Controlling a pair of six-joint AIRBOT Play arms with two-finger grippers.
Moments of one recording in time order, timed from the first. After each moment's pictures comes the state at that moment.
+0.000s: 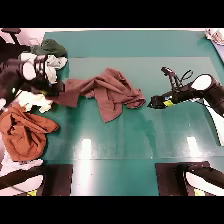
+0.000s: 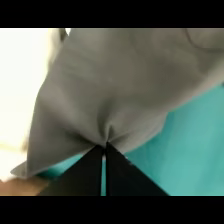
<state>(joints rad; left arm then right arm) -0.16 -1.23 1.16 1.56 -1.16 -1.85 0.12 -1.16 0.98 -1.02 1.16 1.37</state>
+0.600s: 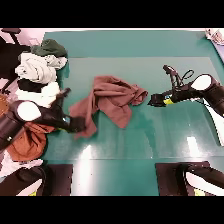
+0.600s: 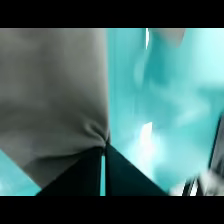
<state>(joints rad) -0.48 -0.87 0.77 1.06 -1.16 -1.86 0.12 -1.16 0.98 -1.02 1.12 1.40</state>
